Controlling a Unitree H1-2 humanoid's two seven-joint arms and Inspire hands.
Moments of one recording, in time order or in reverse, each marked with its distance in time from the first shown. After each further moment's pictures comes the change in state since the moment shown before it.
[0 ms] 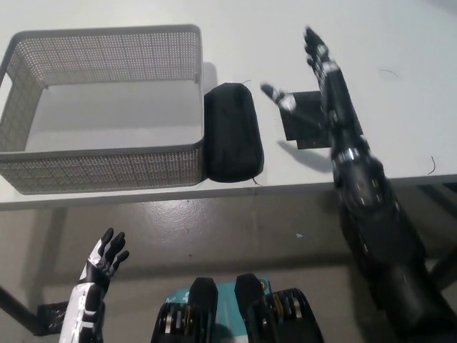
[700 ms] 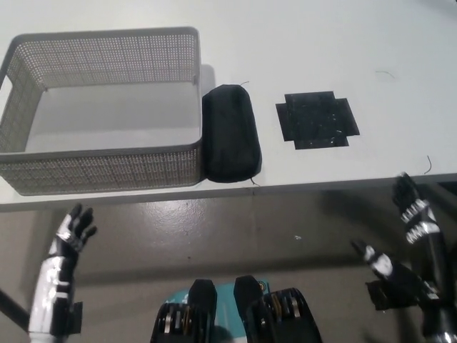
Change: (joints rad) left_arm -0.107 0.043 0.115 0.057 0.017 -0.003 0.014; right_arm 0.735 -0.098 -0.014 -0.728 0.090 0.015 0.065
